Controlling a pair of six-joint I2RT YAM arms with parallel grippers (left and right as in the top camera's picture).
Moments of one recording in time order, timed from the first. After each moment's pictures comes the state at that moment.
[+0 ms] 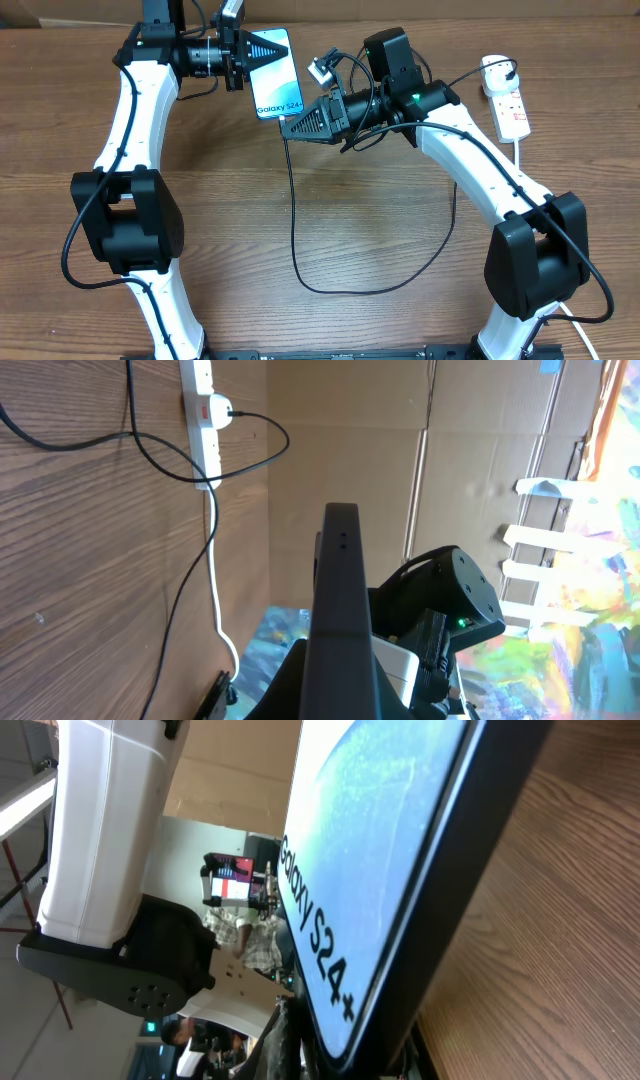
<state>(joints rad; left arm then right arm) 0.01 2.15 1.94 -0.69 1.42 -0.68 0.41 1.92 1.58 -0.44 -1.31 0.54</state>
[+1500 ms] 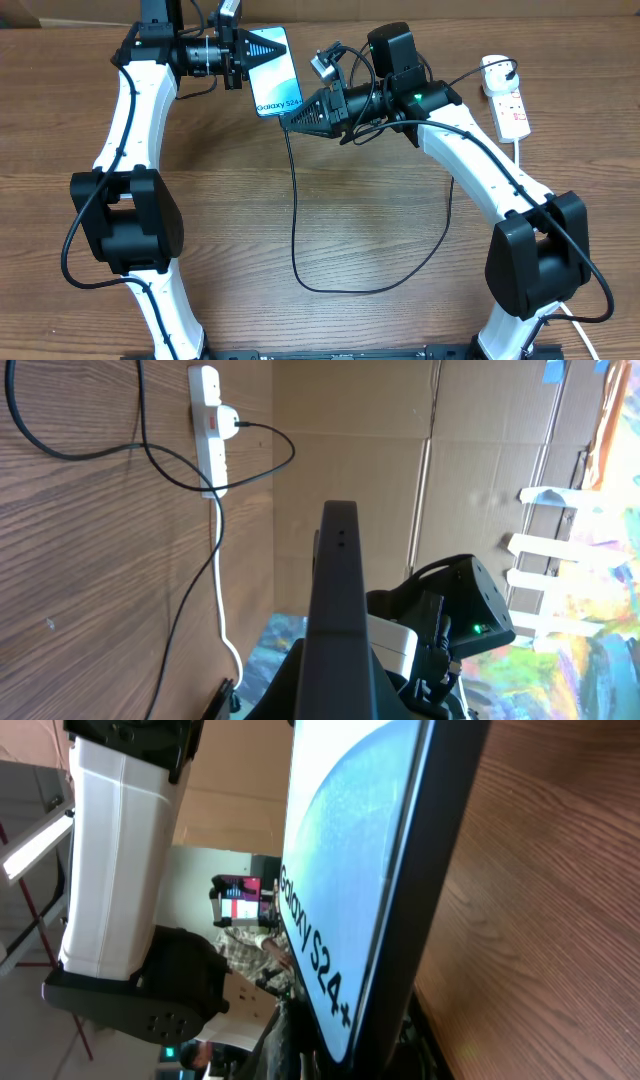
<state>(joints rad) 0.01 2.15 1.94 -0.68 1.40 -0.69 0.40 1.92 1.57 -0.32 -1.27 0.73</state>
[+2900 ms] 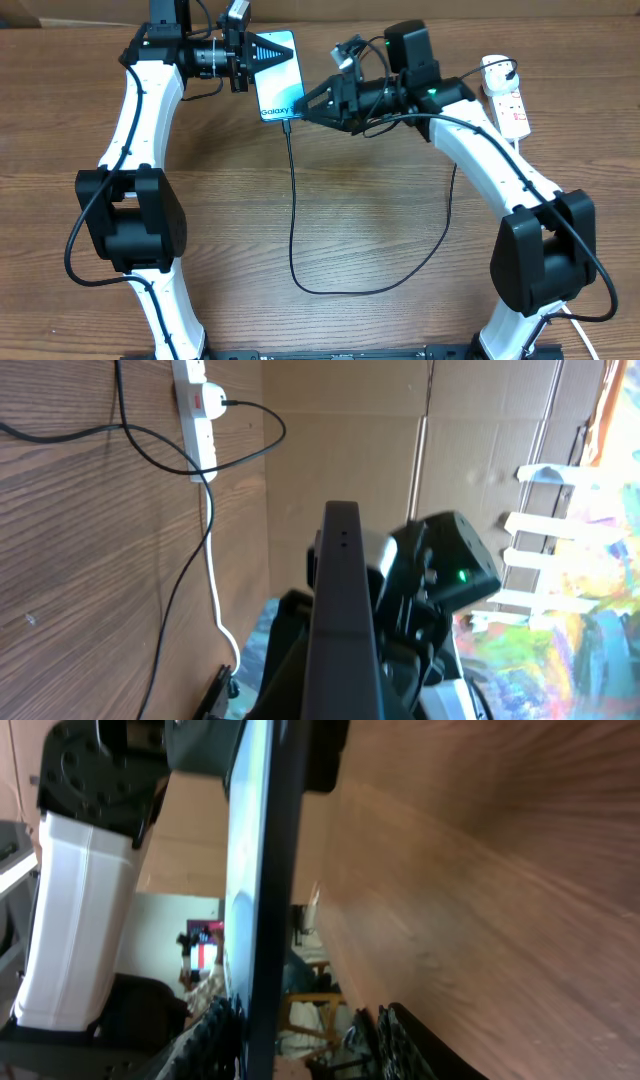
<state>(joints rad) 0.00 2.16 1.94 -0.70 1.43 -0.66 0.34 1.92 1.57 -0.37 -1.17 0.67</state>
